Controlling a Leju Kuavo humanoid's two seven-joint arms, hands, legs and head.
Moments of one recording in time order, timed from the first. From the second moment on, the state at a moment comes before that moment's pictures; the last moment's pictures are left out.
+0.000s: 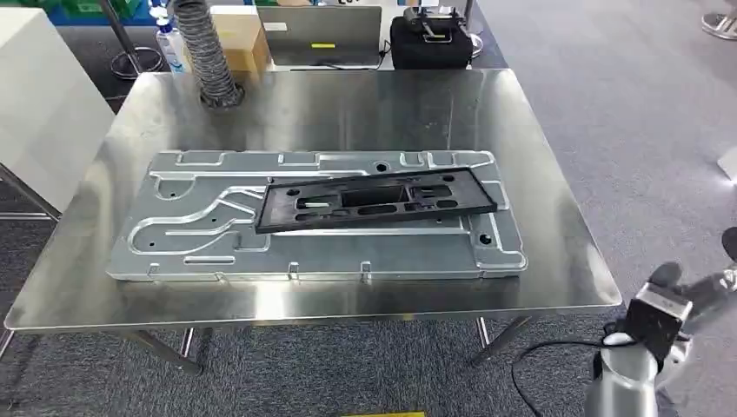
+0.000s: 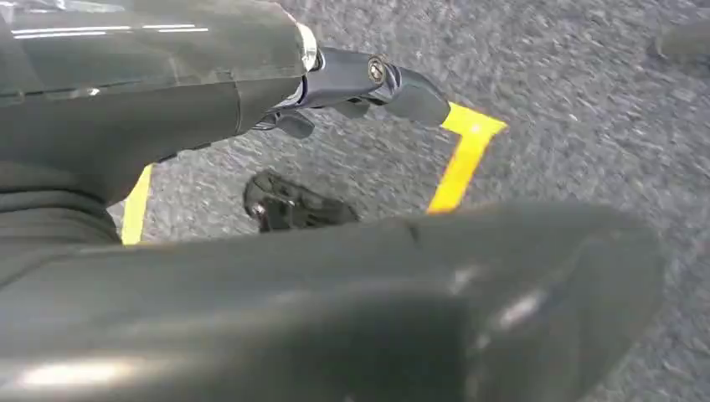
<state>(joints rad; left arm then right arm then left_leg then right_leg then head) -0.09 -0.06 1.32 -0.22 -0.89 -0.07 -0.41 -0.07 0.02 -0.45 -1.69 0.41 -0.63 -0.65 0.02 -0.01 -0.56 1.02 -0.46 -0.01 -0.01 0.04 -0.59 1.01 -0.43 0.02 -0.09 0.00</state>
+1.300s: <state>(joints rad) -0.08 -0.07 1.33 -0.22 -0.93 -0.08 -0.40 0.04 0.28 -0.77 -0.56 0.53 -0.56 -0.59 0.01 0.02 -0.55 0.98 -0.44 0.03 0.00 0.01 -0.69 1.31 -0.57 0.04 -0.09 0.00</state>
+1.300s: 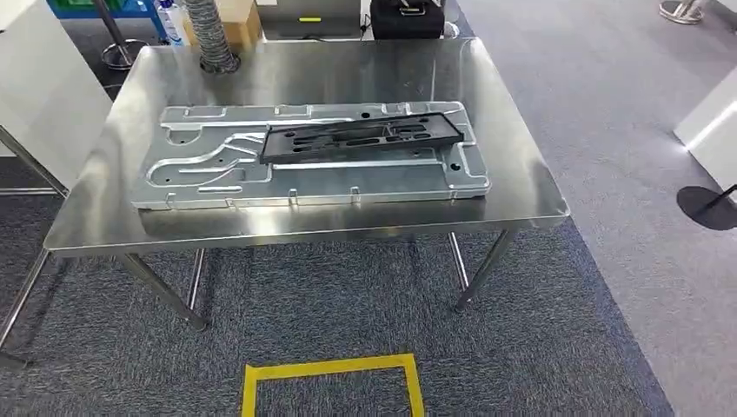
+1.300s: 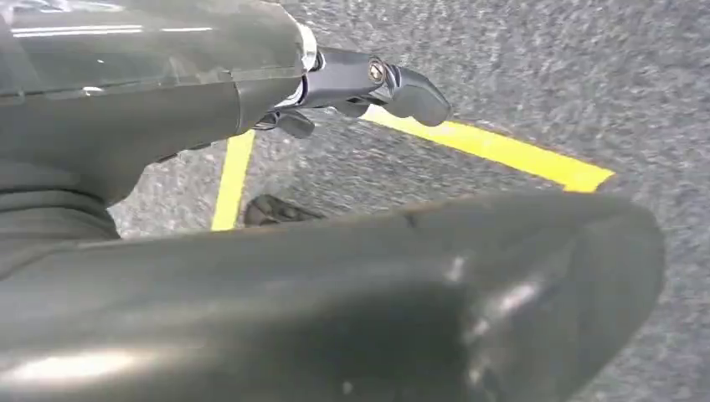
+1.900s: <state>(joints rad) -0.08 -0.09 1.30 -0.22 -0.99 -0.09 -0.35 0.00 0.14 -0.72 -0.27 0.68 -0.22 -0.10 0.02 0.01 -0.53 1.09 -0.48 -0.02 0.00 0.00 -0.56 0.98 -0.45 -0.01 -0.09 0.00</state>
